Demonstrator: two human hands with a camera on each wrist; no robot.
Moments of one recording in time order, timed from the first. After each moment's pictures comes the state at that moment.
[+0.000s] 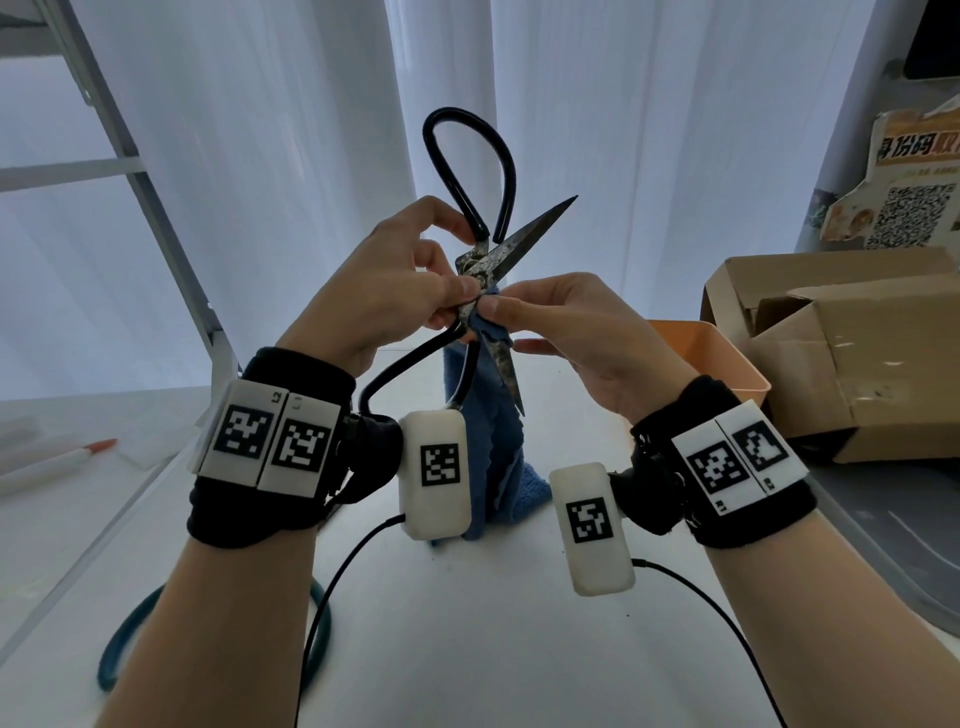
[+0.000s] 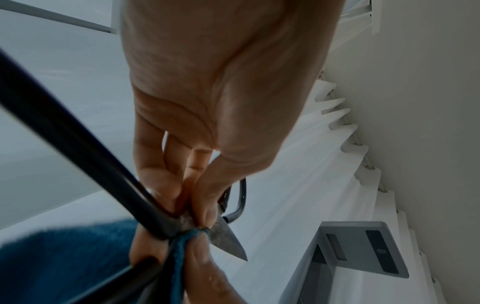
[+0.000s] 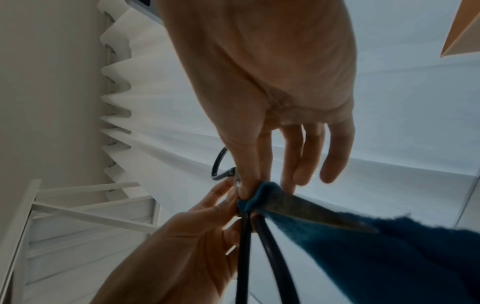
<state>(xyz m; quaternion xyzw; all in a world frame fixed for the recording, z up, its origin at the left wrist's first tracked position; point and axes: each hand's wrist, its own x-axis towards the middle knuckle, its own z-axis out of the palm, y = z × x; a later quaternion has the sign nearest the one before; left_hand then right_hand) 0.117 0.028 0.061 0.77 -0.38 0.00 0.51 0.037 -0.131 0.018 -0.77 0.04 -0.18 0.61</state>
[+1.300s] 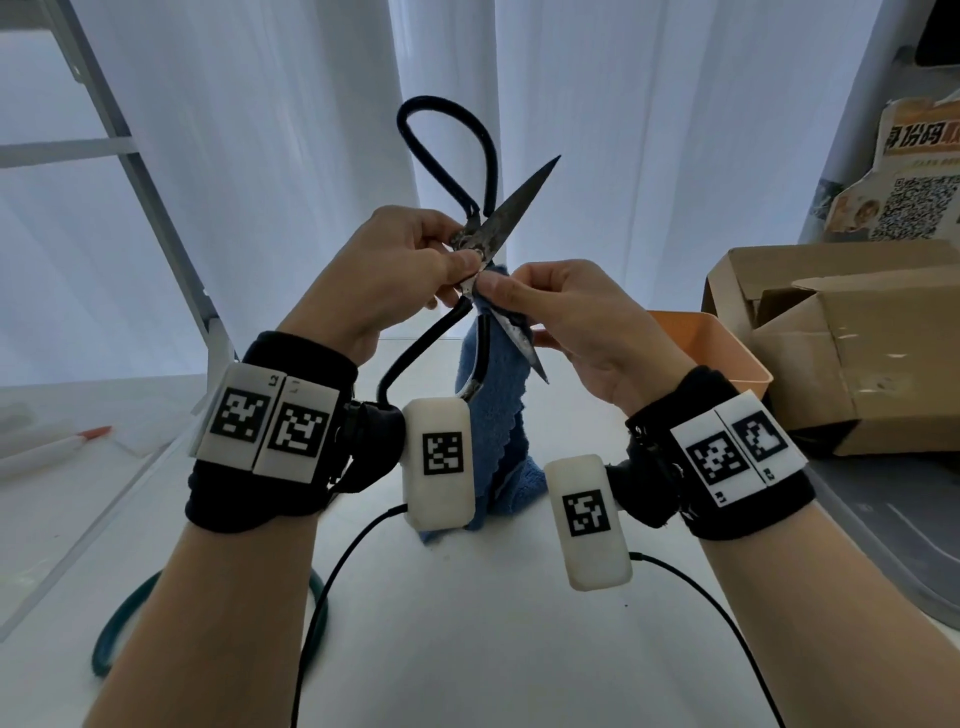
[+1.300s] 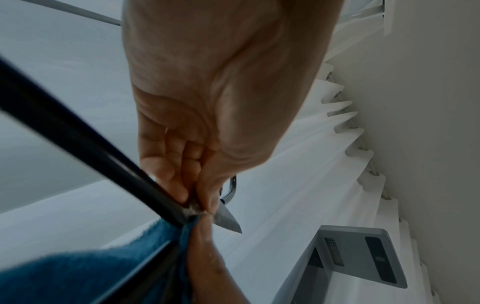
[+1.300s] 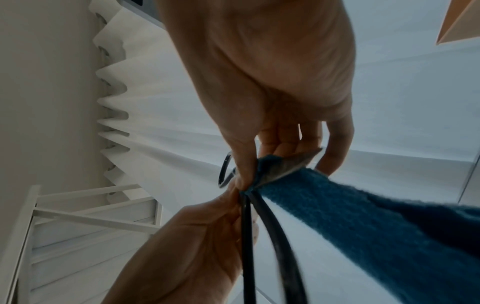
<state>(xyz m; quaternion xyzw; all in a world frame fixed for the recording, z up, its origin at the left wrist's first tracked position) 0.111 0.024 0.060 0.79 -0.34 0.00 0.51 0.040 -0.124 0.019 -0.75 0.04 -0.19 0.63</state>
